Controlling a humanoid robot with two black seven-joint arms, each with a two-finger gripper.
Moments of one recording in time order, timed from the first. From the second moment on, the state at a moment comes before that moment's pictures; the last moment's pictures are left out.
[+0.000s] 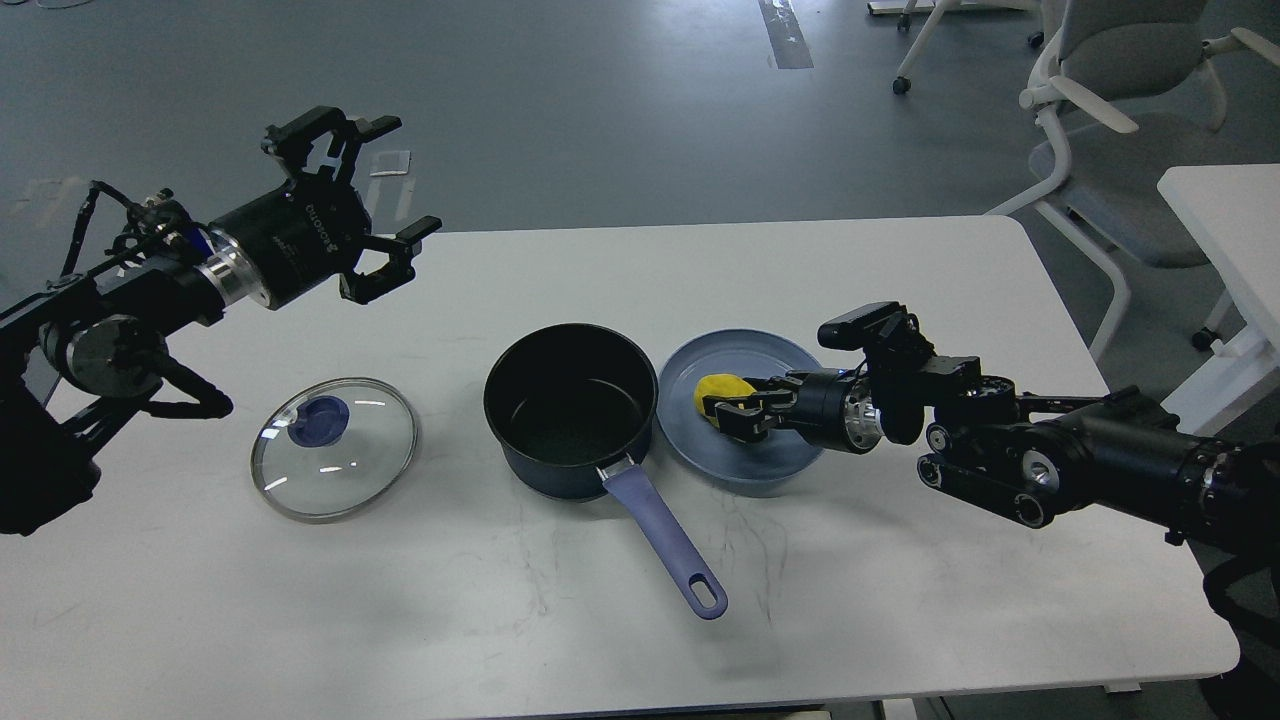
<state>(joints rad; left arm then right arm) -0.82 0.58 -0.58 -0.99 0.04 -0.49 -0.08 0.98 -0.28 -0.14 0.82 -1.38 0.01 0.32</state>
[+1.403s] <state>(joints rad) -0.81 0.61 -0.59 -0.99 0.04 -0.49 -0.09 1.42 -0.06 -0.28 0.88 -1.37 0.02 0.27</state>
